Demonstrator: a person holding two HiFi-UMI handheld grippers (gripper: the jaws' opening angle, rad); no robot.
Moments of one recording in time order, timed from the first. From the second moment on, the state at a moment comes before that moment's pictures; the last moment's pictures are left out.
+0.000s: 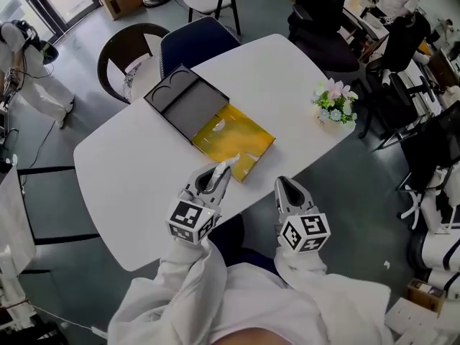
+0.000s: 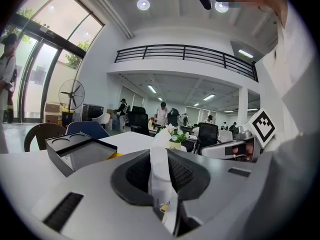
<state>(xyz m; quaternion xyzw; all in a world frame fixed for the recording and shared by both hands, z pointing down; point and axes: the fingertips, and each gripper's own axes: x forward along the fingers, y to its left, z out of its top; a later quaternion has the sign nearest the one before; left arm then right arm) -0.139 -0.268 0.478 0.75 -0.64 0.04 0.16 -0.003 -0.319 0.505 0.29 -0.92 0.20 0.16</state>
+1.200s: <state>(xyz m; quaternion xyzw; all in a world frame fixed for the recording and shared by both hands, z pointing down) -0.166 -0.398 0.572 0.77 -0.54 0.07 0.34 -0.038 -0.392 0.547 0.30 -0.90 0.22 0.22</state>
